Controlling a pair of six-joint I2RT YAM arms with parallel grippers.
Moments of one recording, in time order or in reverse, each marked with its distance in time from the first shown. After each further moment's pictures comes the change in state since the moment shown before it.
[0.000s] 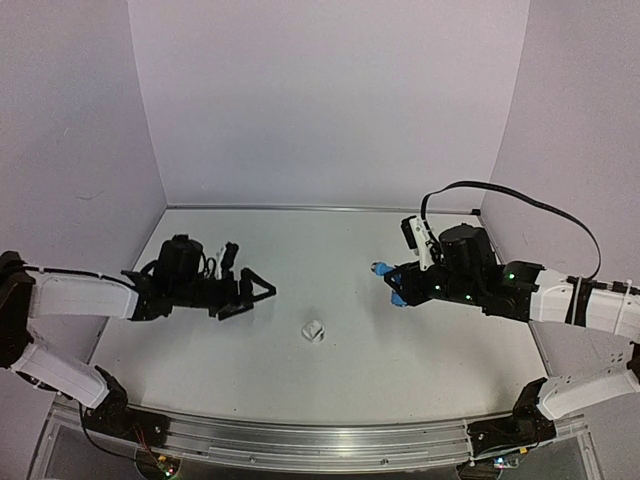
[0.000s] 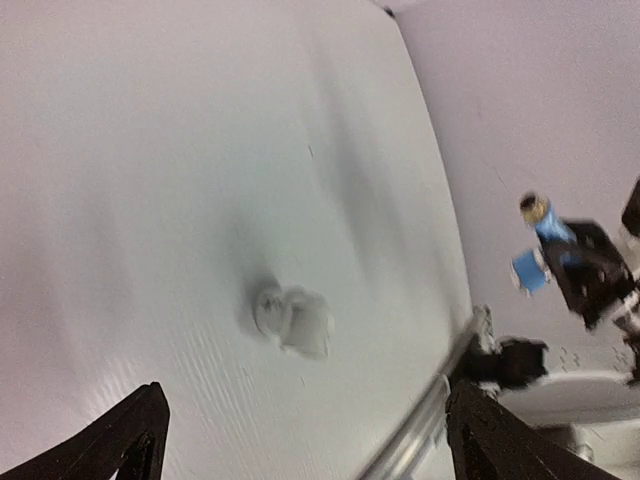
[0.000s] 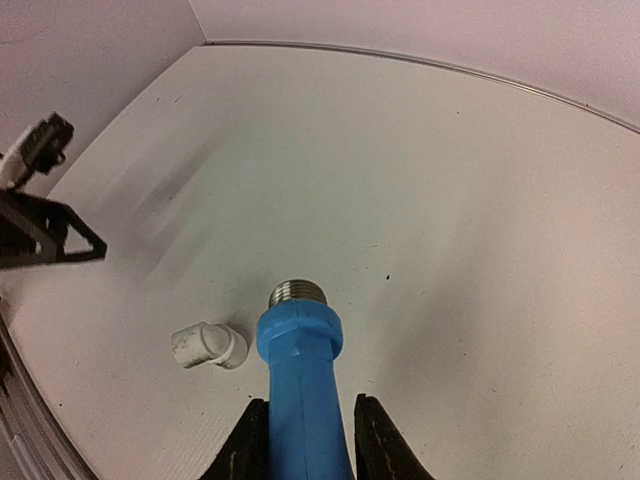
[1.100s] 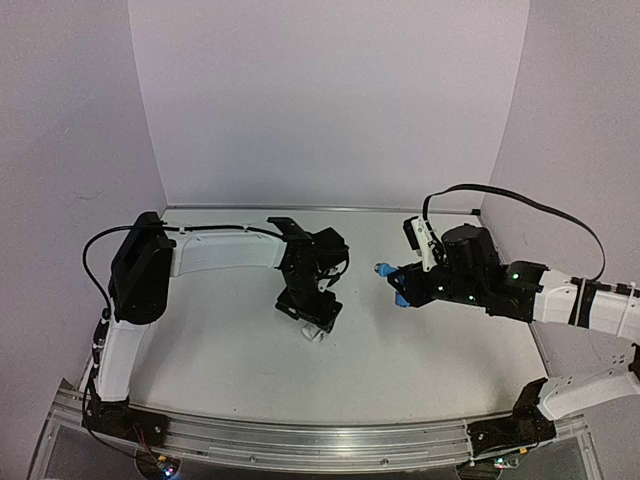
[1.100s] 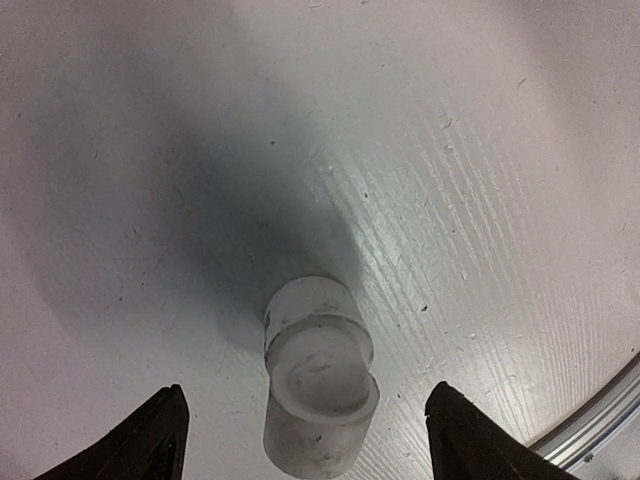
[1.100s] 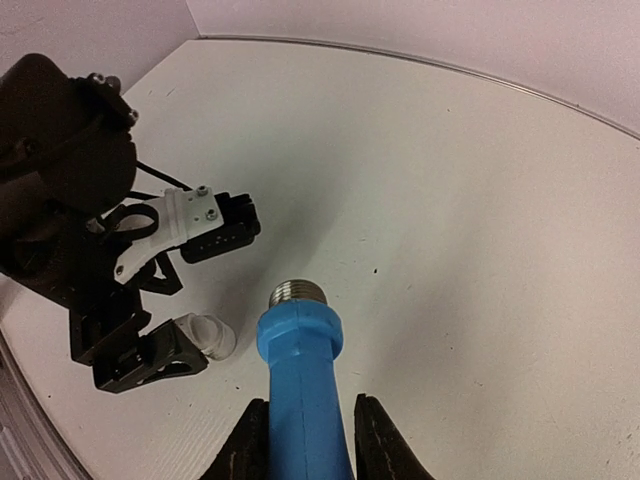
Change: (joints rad) left arm -0.352 0.848 1.125 -1.093 -0.321 0.348; right arm -0.001 -0.019 0.000 -0.034 0.014 -0.022
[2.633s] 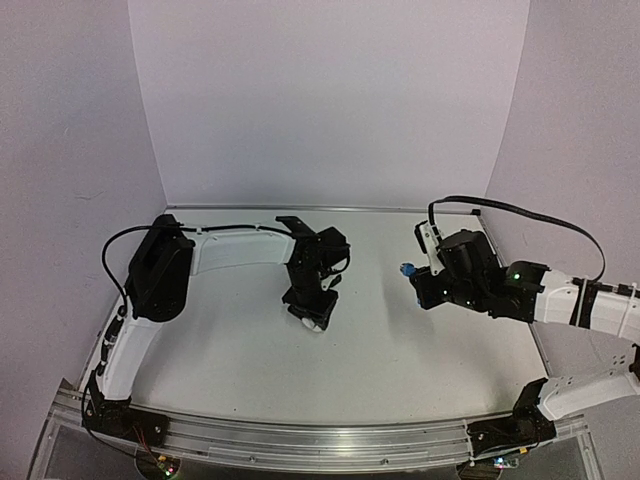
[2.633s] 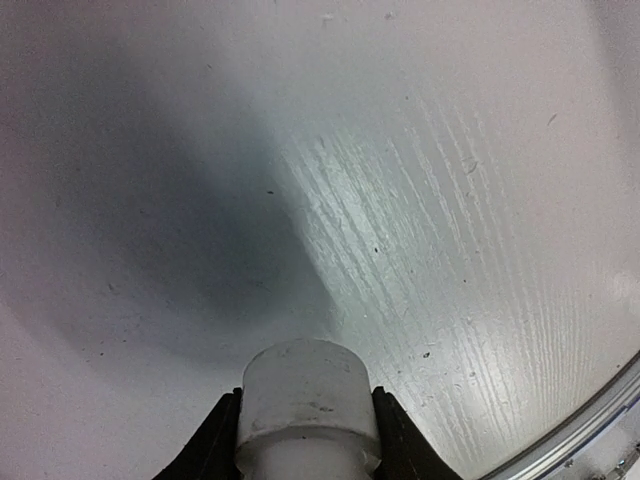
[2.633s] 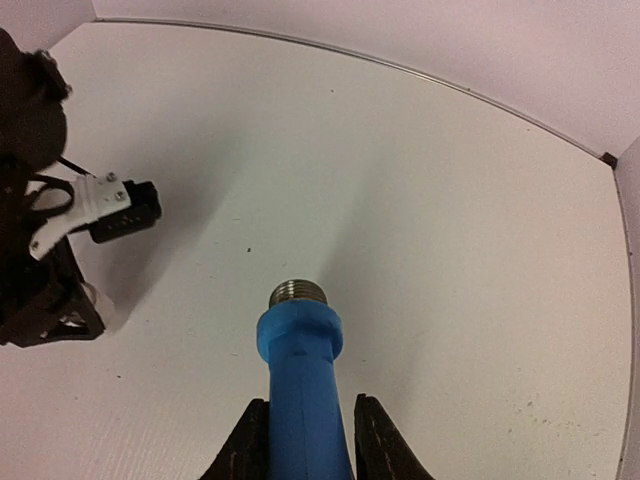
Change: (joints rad) left arm 0.045 0.138 0.151 -0.068 0.084 0.014; right arm 0.000 -0.010 -0.001 -0.116 0.257 -0.067
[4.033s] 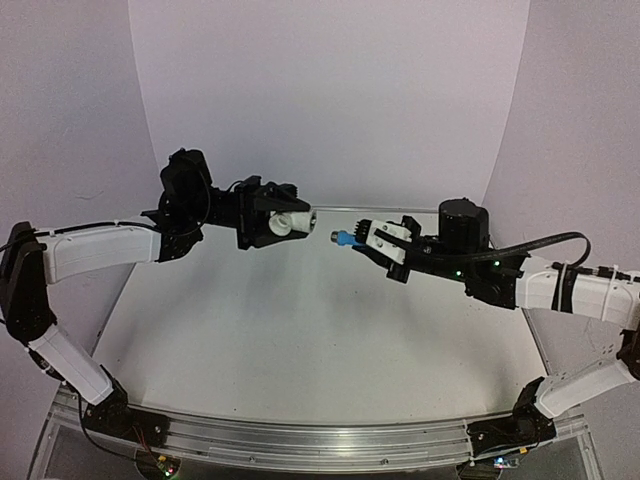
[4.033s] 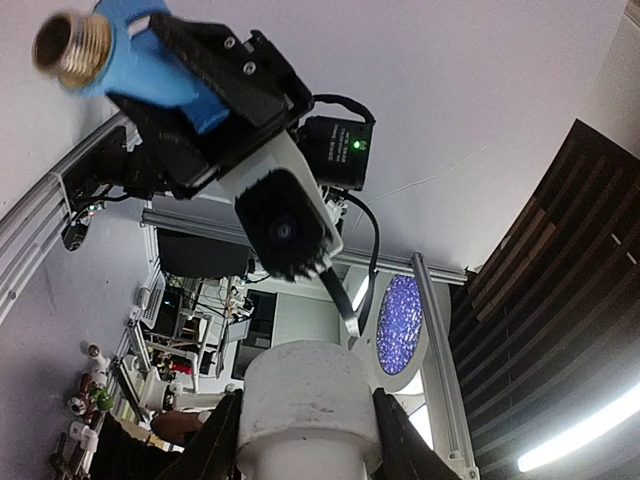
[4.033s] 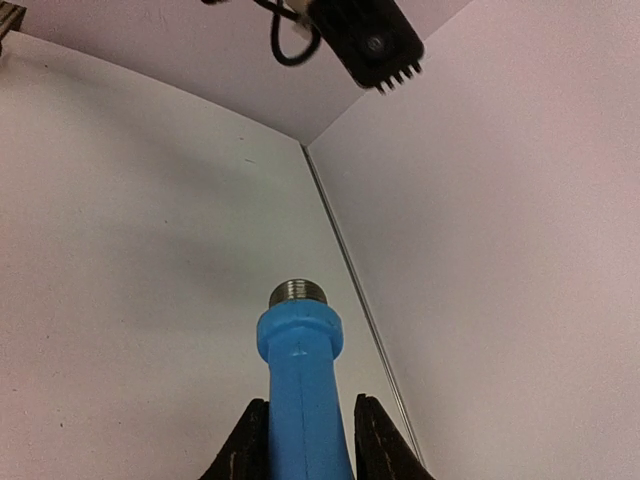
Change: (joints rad) left arm 0.271 -0.793 -0.829 1.640 1.058 -1.517; right arm -0.010 0.149 0.104 0.483 -0.507 -1.029
